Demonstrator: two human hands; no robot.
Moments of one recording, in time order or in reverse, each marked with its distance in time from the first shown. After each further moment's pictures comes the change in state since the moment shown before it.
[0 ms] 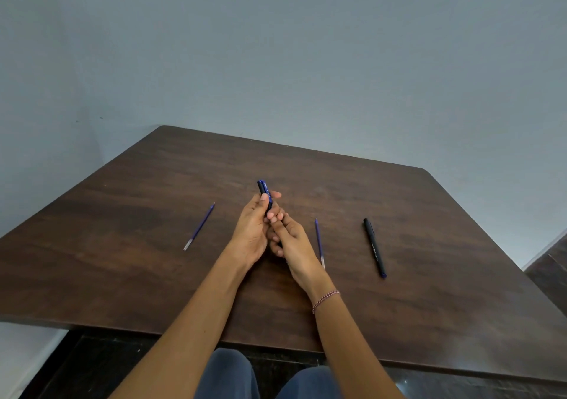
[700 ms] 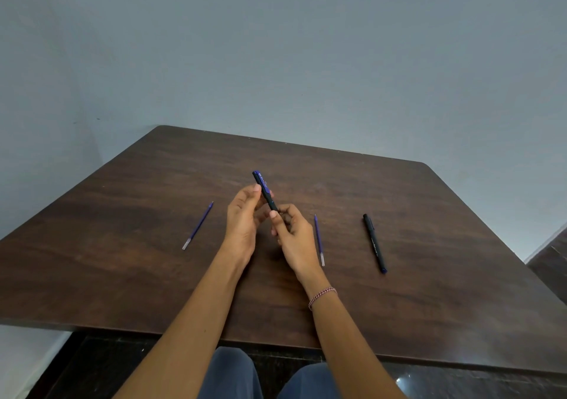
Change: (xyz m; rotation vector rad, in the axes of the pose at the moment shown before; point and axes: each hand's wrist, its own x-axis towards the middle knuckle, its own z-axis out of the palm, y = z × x) left_hand -0.001 0.008 -0.003 0.050 0.168 0.107; right_hand 0.003 0.005 -0.005 -0.357 0.218 -0.170
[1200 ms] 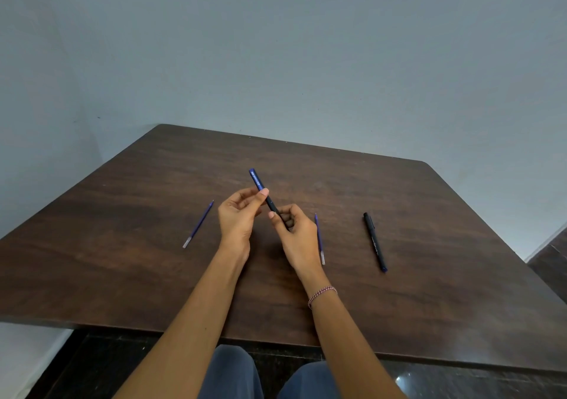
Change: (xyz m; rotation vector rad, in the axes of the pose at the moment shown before) left_hand 0.000 0.000 -0.001 0.161 0.204 0.074; right_hand 0.001 0.001 -0.001 -0.096 0.089 -0.054
